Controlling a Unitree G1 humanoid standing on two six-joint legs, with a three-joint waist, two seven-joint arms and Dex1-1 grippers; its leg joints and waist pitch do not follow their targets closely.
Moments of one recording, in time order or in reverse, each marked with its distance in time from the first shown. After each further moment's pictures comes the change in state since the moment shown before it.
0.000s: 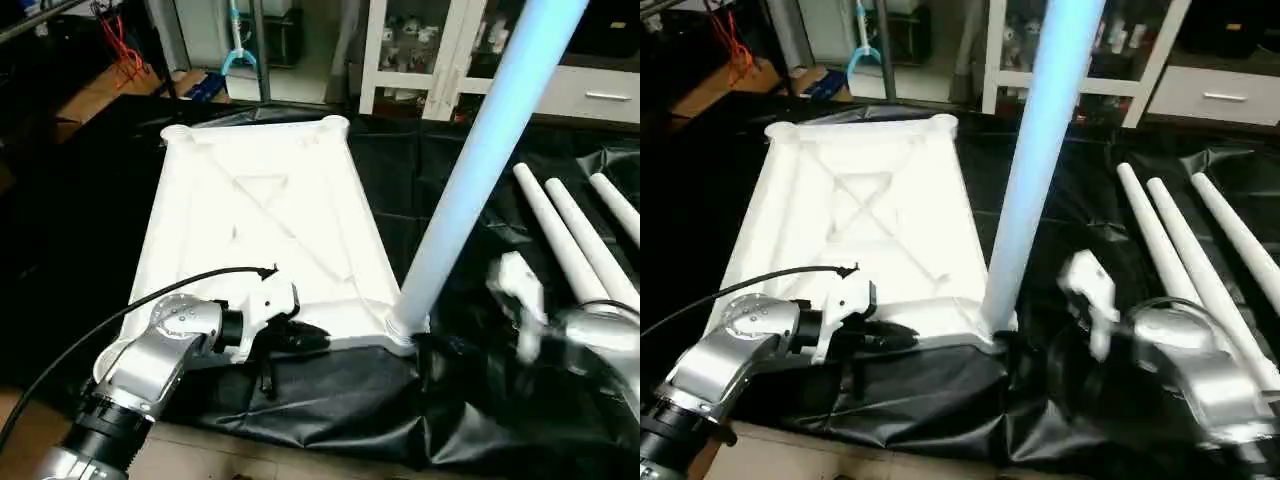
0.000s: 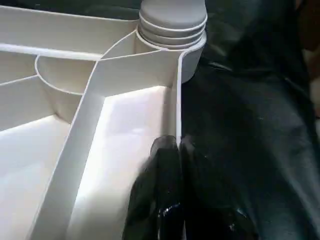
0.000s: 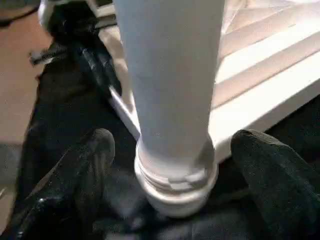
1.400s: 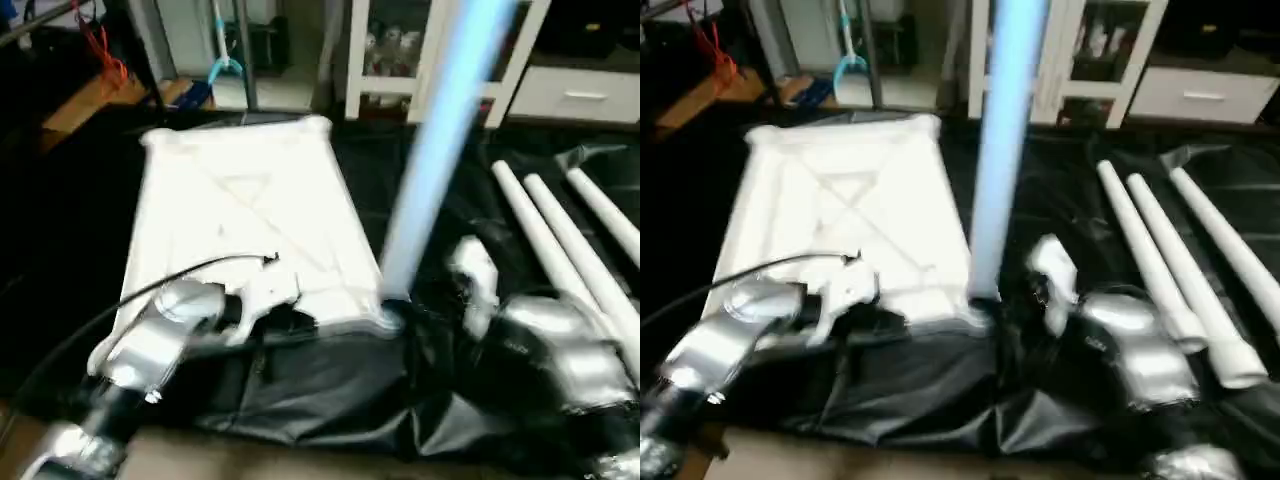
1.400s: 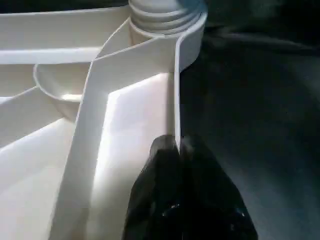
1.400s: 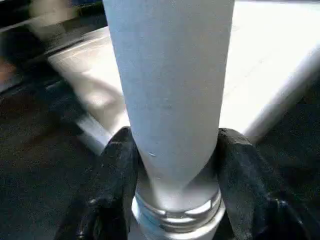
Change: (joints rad) left arm -0.131 -0.030 -0.032 0.068 0.175 0.106 0.182; right arm -0.242 0.390 0.013 0.412 -0.167 -0.153 -0.292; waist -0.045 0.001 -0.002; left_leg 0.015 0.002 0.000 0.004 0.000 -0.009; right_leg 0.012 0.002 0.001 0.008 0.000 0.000
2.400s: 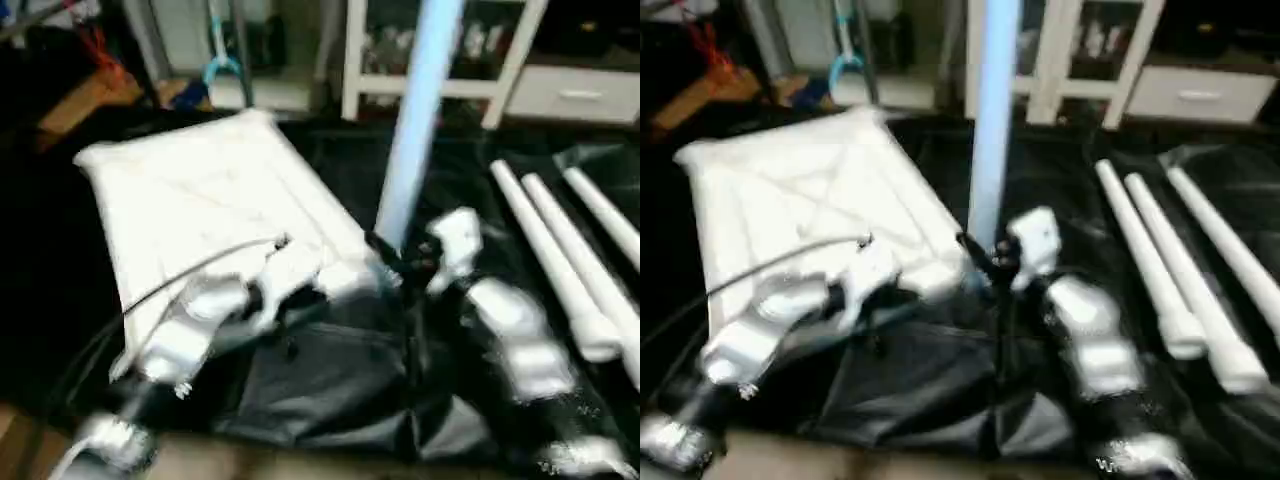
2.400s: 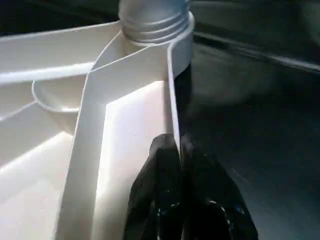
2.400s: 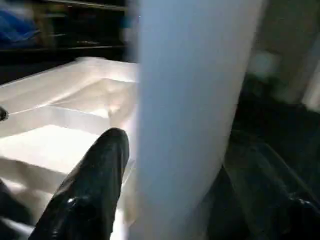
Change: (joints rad) left arm 0.048 -0.017 0.011 0.019 -0.030 -0.134 0.016; right arm 0.026 0.005 -0.009 -0.128 -0.007 -0.170 -0.166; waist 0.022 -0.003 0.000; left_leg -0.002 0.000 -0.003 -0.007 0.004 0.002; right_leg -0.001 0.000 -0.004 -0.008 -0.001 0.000
